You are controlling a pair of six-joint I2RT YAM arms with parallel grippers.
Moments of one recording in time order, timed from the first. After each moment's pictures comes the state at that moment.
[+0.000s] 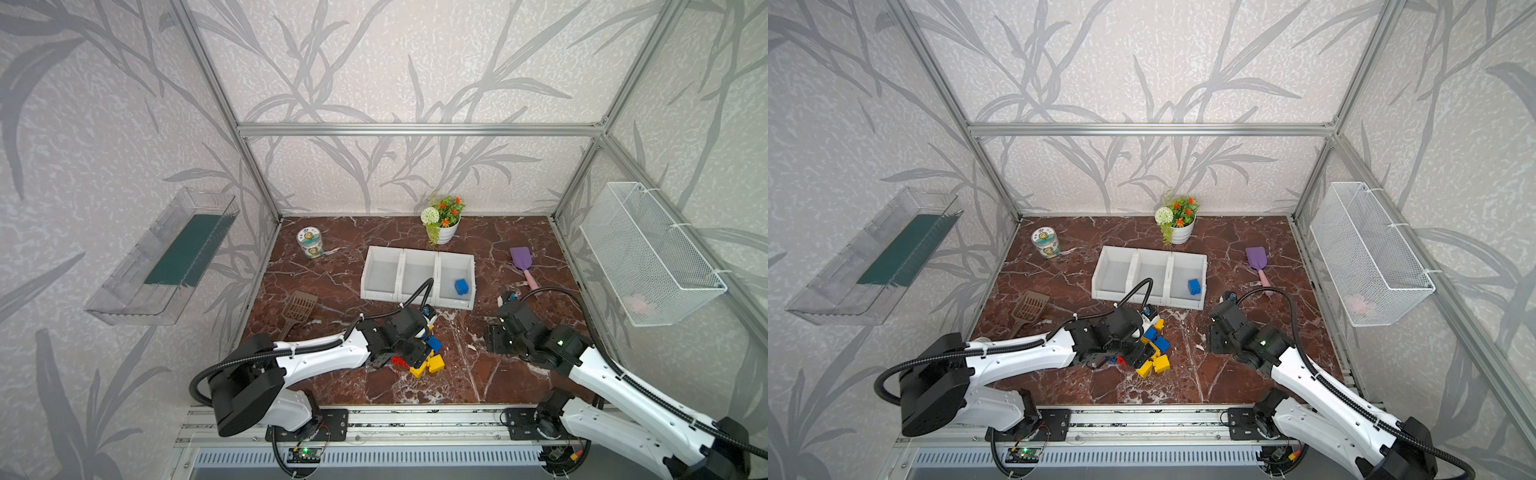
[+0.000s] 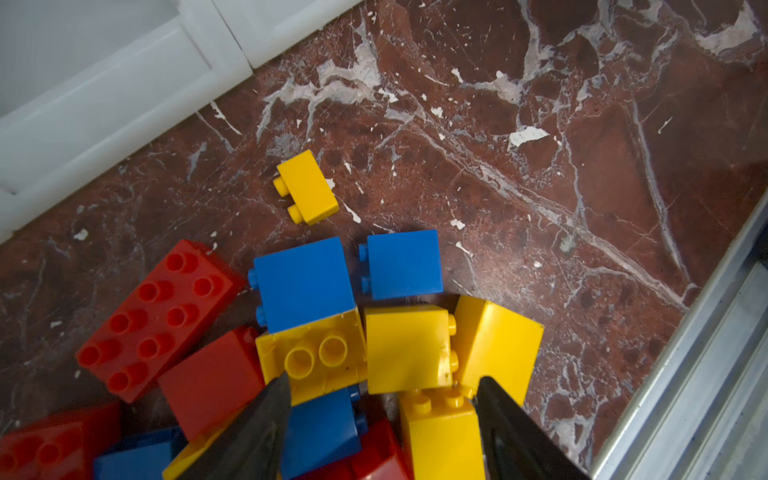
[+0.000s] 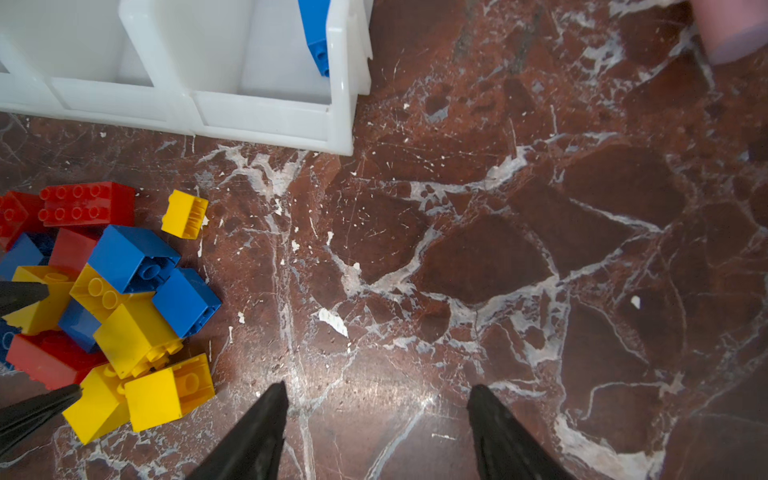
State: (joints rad) left arm -1.00 1.44 0.78 -0.32 0.00 -0.23; right arm 0.69 0.88 0.66 -0.83 0.21 0.65
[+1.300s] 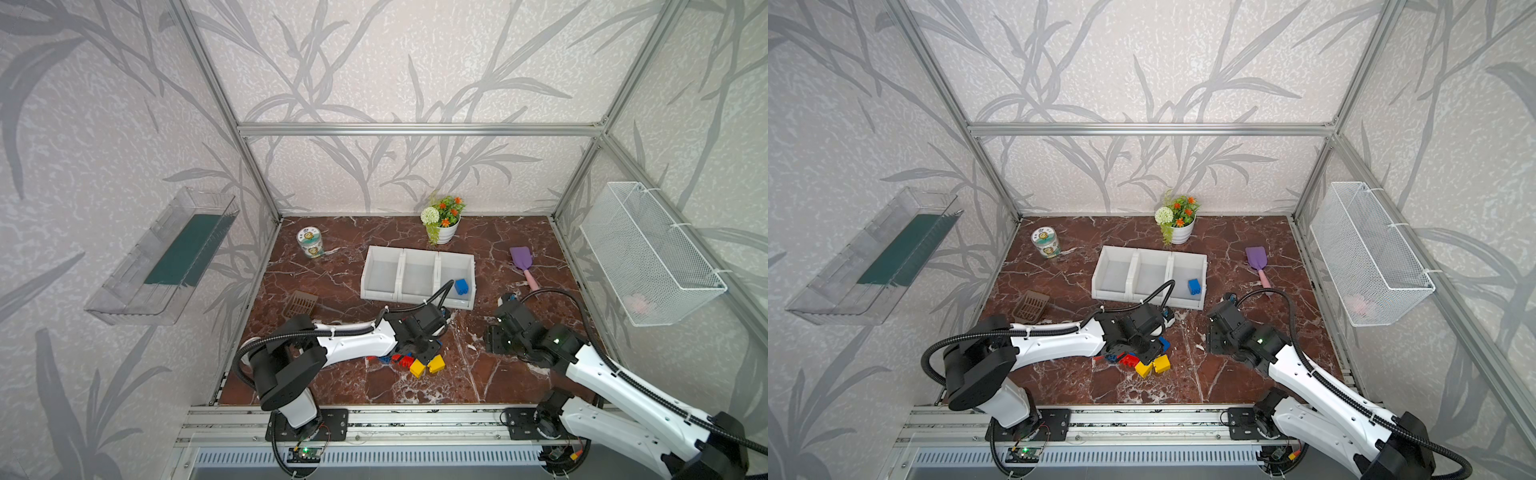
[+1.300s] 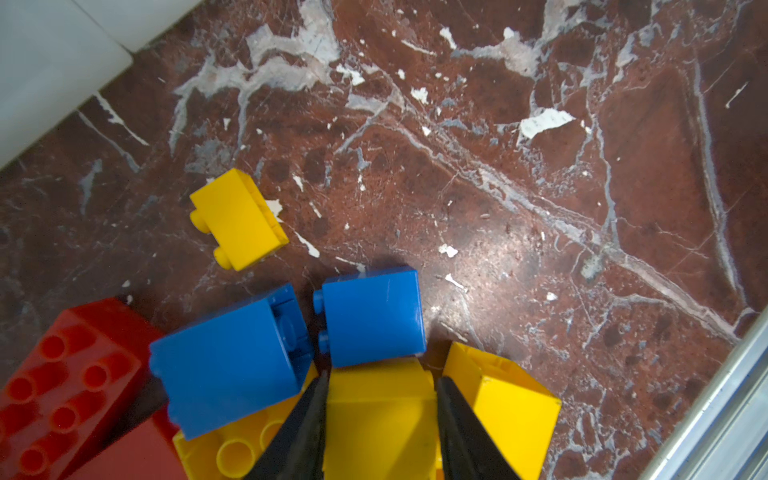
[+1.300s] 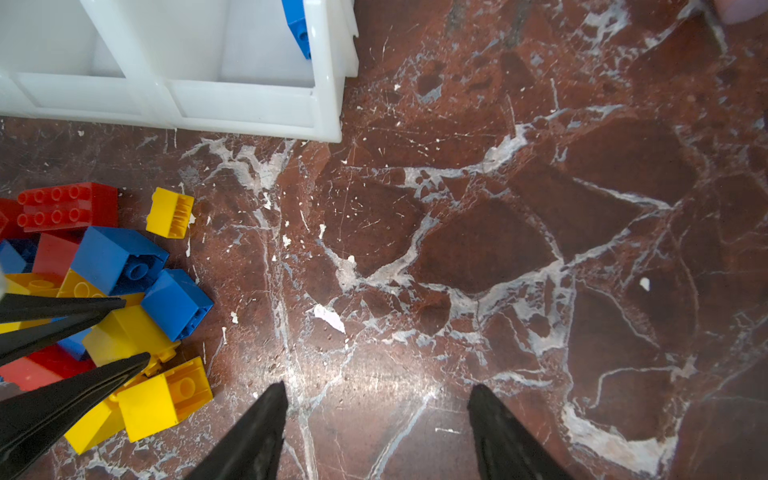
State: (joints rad) left arm -1.03 1.64 0.93 -0.39 0.00 -0.21; right arm 0.69 0.90 0.65 -0.83 0.20 0.69
